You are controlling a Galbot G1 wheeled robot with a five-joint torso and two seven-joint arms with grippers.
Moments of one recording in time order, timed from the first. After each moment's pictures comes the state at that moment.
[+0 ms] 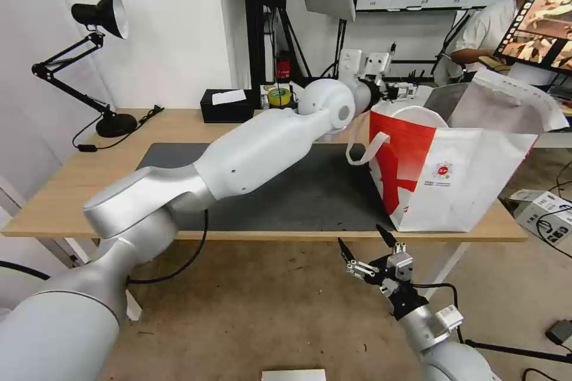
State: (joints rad) left arm -0.19 -1.38 0.64 -1.27 -1.34 0.29 -0.24; right arm -1.54 0.91 0.25 2.03 0.44 0.29 0.10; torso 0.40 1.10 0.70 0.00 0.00
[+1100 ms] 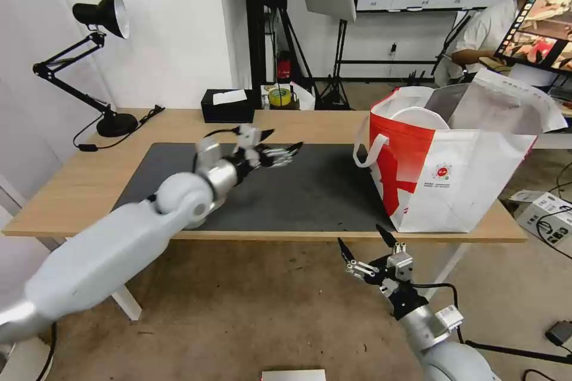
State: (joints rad) left arm 0.51 -0.74 0.26 -1.78 -1.05 0.07 0.02; right arm -1.54 0.91 0.25 2.03 0.44 0.29 0.10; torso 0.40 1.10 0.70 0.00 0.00
